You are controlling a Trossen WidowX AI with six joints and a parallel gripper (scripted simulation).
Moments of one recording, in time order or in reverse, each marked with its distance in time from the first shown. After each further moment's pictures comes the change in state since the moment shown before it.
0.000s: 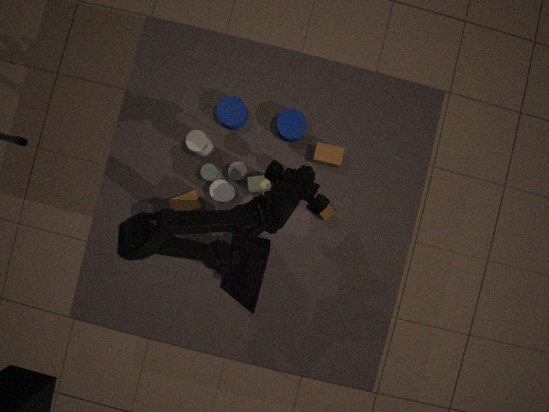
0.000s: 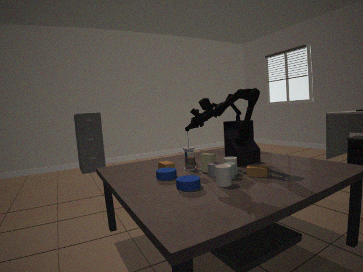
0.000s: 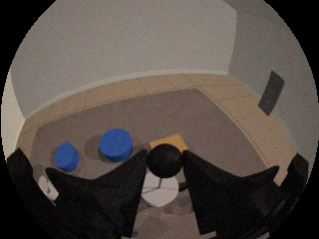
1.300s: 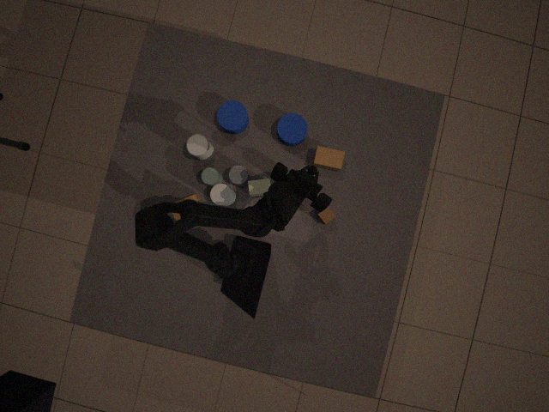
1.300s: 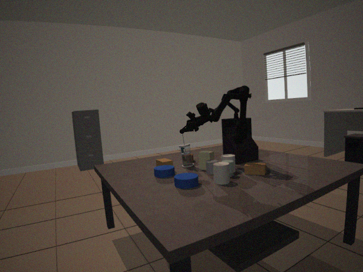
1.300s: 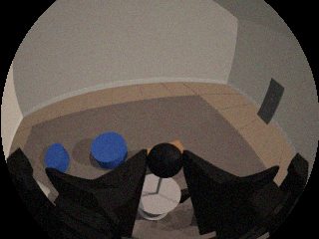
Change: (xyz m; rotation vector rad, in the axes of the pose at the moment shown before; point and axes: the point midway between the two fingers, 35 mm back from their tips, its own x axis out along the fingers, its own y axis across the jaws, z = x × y) arm 0.038 -0.004 -0.023 -0.030 -0.071 -0.007
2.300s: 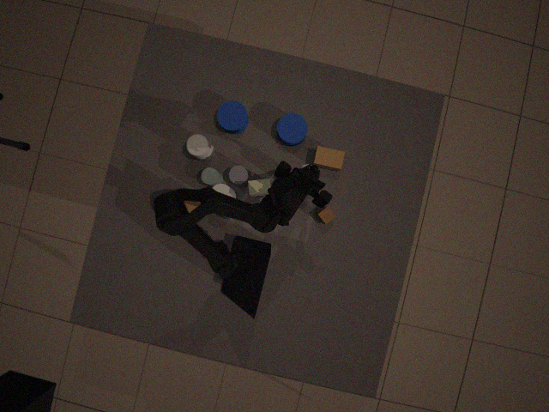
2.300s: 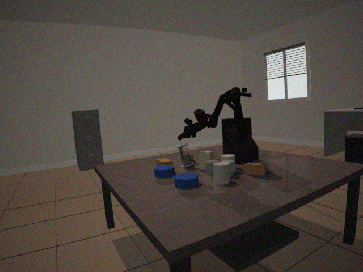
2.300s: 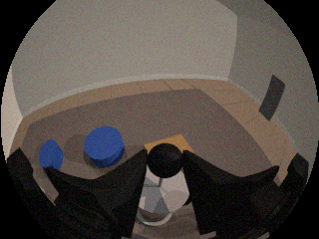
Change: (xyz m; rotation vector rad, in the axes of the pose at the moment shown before) arm 0.032 0.000 -0.028 0.012 0.013 0.004
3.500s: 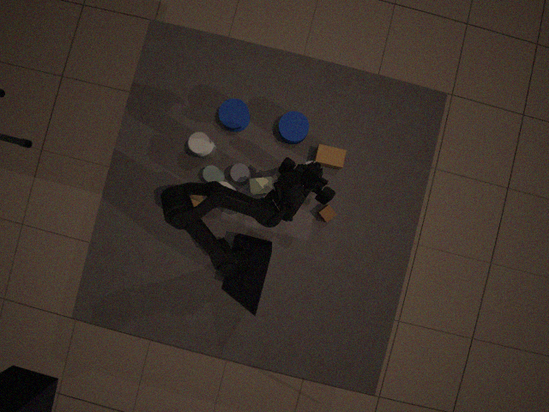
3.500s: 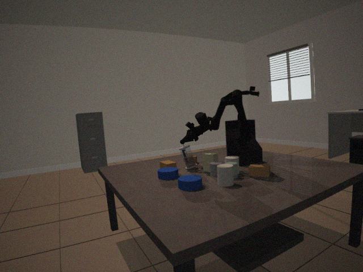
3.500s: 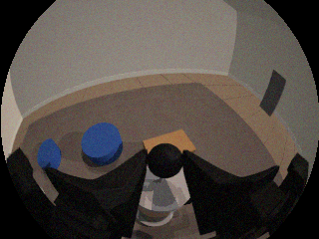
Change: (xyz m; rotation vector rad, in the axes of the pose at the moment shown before) arm 0.013 -0.001 -0.005 0.015 0.039 0.002
